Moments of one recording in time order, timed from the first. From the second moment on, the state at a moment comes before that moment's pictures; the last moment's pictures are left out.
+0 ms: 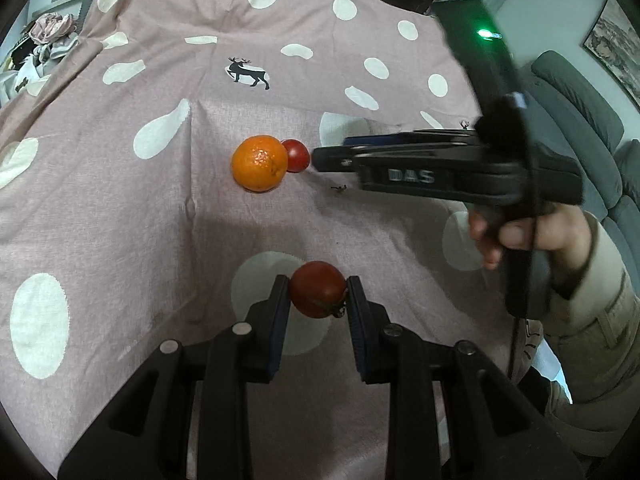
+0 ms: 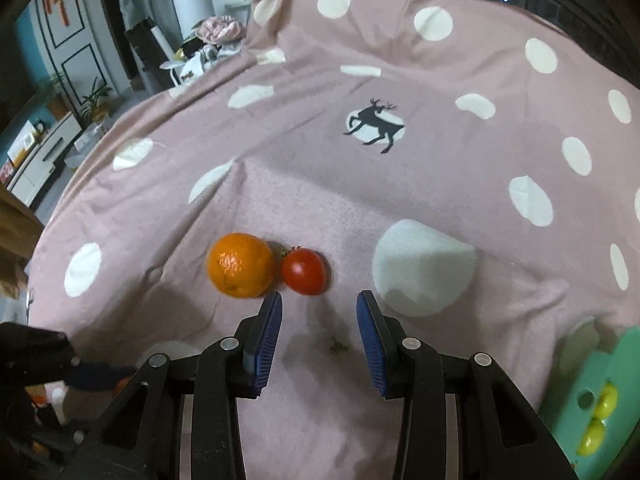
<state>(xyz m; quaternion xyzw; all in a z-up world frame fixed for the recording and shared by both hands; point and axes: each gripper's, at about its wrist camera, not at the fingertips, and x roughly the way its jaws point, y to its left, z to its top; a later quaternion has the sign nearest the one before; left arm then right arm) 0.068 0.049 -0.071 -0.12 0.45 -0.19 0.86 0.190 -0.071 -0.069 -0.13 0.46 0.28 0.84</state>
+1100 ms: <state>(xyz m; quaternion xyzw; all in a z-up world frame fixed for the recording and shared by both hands) 0.060 0.051 -0.064 -0.12 0.46 -0.18 0.86 0.141 -0.085 -0.046 -0.06 0.43 0.33 0.84</state>
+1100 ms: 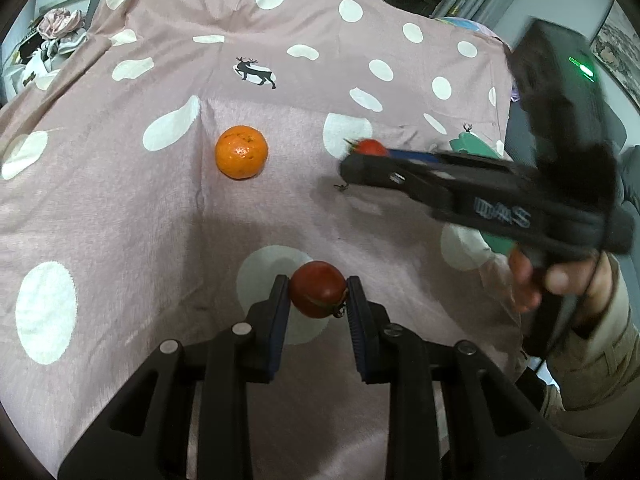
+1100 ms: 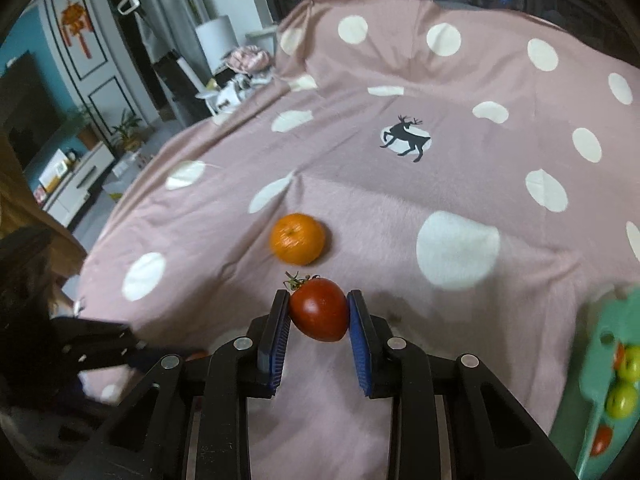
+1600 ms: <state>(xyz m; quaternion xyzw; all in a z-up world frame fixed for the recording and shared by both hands) 0.045 0.018 -0.042 -0.09 0.45 -0.18 0.87 0.075 -0.153 -0.028 0.00 0.40 0.32 0.86</state>
